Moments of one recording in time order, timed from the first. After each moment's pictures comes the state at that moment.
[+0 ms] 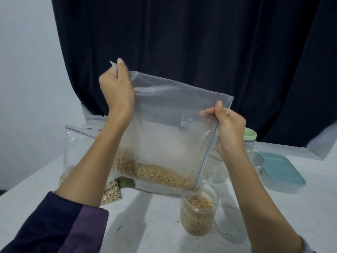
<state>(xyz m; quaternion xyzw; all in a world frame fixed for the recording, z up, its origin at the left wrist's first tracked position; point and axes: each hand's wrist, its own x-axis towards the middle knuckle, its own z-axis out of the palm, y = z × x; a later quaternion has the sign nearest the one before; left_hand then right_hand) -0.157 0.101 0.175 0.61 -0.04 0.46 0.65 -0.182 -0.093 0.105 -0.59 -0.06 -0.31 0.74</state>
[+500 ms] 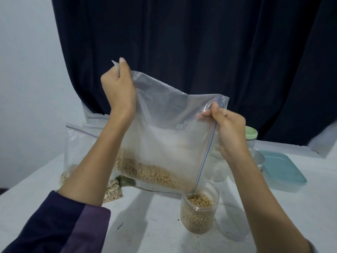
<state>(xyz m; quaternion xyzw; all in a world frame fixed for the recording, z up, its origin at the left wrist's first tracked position) -0.157 0.100 0.173 0.61 -0.04 0.46 0.64 -0.190 -0.097 0.104 -0.61 -0.08 -0.29 0.73</state>
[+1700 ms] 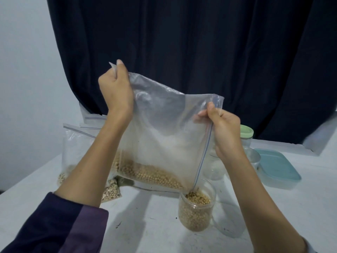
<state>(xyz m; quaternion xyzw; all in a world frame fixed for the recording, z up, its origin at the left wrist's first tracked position) -0.161 0.100 0.172 0.61 -0.04 0.46 0.65 -0.196 -0.092 0.105 -0.61 -0.06 -0.29 0.73</state>
